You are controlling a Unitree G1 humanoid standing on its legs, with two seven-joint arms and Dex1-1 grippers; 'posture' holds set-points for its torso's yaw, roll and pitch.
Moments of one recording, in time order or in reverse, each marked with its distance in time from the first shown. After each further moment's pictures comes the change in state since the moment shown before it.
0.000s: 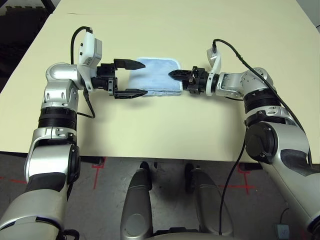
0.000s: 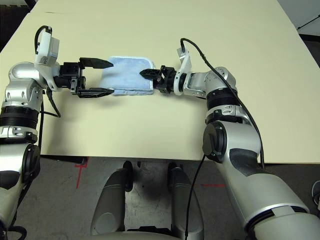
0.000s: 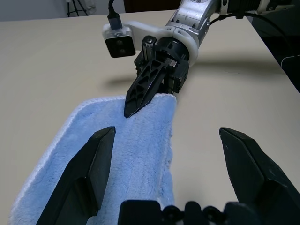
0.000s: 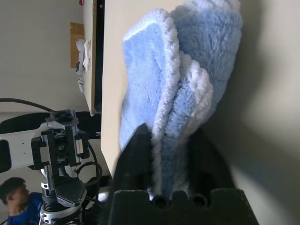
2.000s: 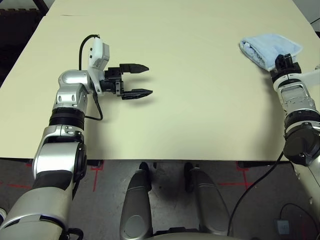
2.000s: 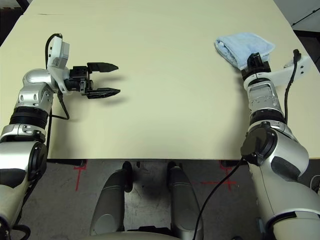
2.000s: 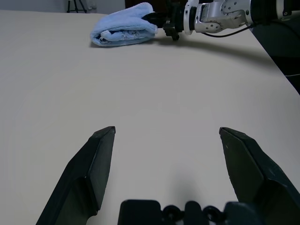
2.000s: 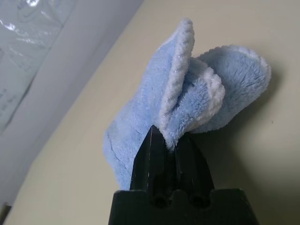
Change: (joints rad) left arm -0.024 -0.053 -0.018 0.155 -0.008 -0.039 0.033; right arm 0.175 -0.276 -0.321 0.243 0.037 -1.116 -0.156
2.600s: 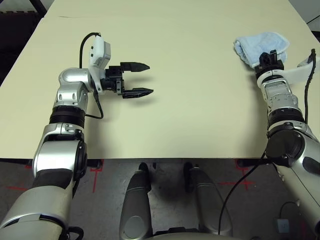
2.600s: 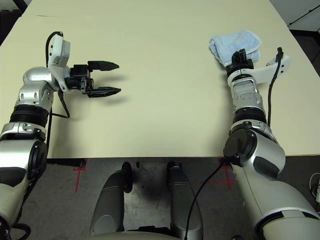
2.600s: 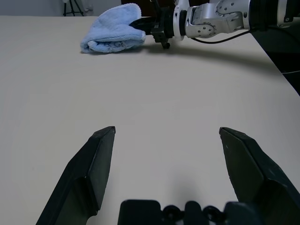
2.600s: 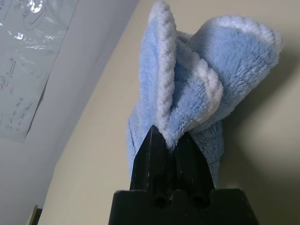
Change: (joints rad) left arm -0.019 -0.002 -0.007 0.010 0.004 -0.010 0.003; right arm -0.035 0.130 0.004 -0.117 0.058 0.047 -0.145
